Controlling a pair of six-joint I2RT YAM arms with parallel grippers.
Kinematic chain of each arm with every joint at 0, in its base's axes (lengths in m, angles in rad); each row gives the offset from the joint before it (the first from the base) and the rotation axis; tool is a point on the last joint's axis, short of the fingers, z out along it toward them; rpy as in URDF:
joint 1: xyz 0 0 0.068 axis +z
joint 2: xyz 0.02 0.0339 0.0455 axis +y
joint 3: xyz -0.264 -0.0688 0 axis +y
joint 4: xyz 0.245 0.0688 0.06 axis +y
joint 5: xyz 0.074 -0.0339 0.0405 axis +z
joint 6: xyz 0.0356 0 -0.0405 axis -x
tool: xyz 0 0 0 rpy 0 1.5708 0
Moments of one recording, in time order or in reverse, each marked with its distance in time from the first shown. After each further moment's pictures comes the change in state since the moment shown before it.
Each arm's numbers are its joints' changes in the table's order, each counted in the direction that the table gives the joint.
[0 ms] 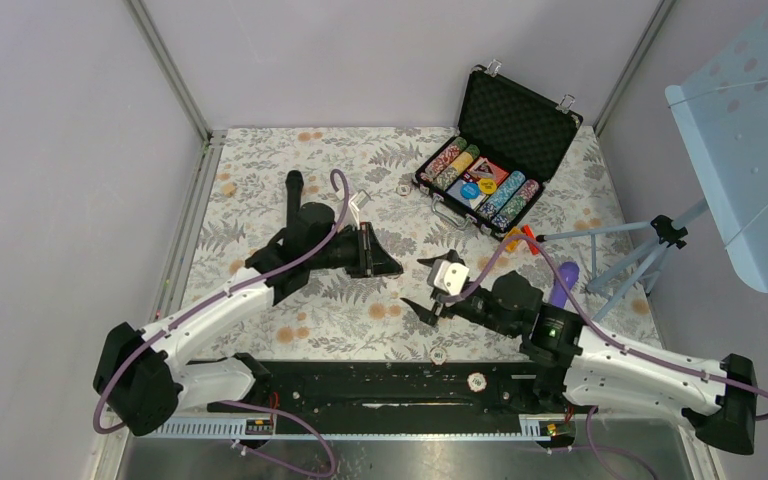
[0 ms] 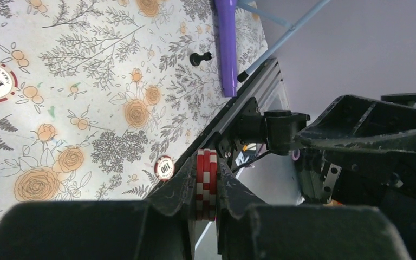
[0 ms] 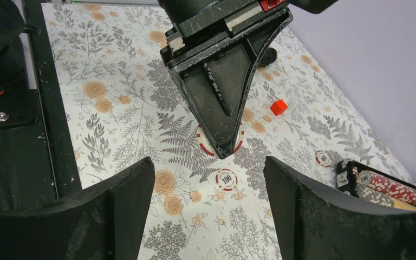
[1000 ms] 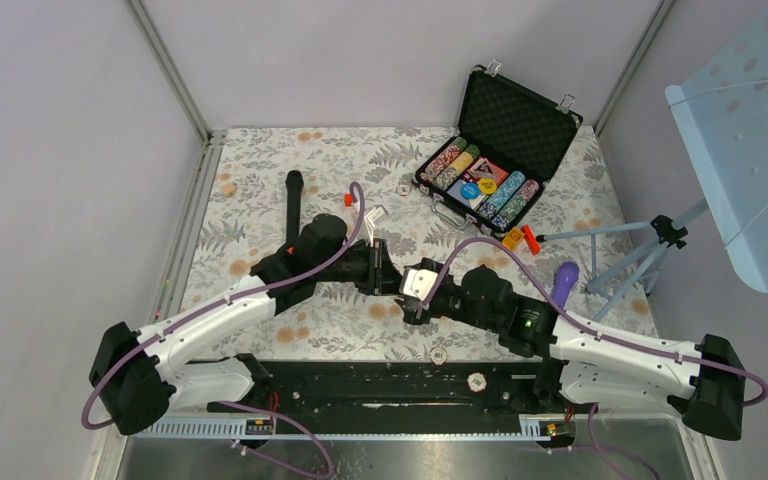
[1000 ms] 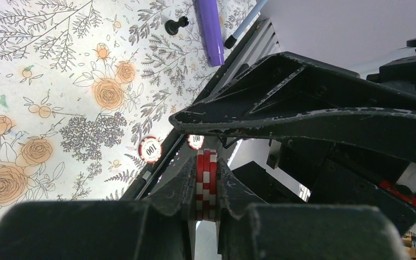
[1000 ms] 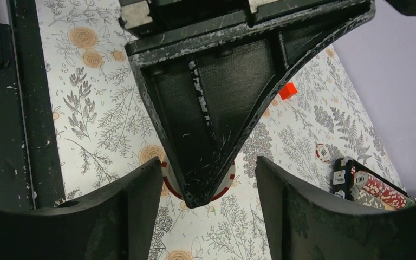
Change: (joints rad) left arm -0.121 -0.029 0.000 0.024 -0.005 -0.050; right arm 0.000 0.135 -0.032 0.052 0.031 0.152
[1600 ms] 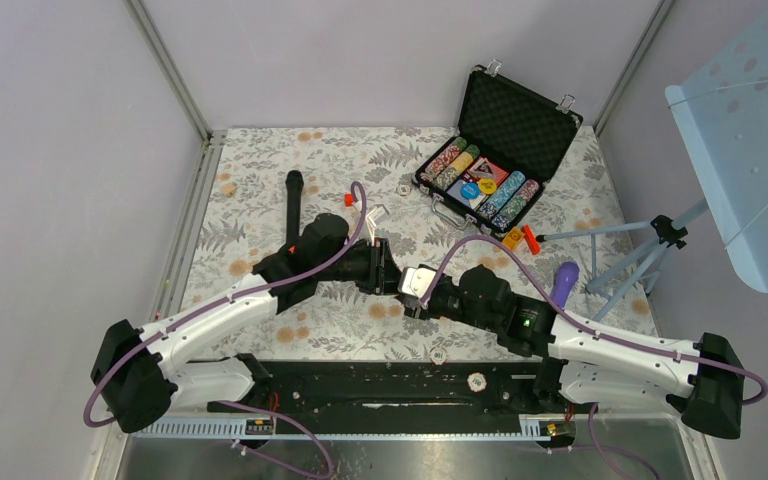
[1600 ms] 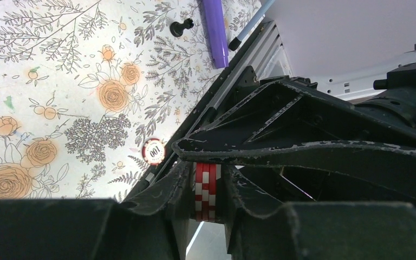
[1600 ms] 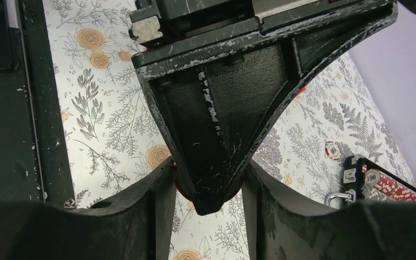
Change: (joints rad) left arm -0.005 0.015 -0.005 0.000 0.015 -0.005; right arm 0.001 0.017 -0.011 0.003 0.008 -0.034
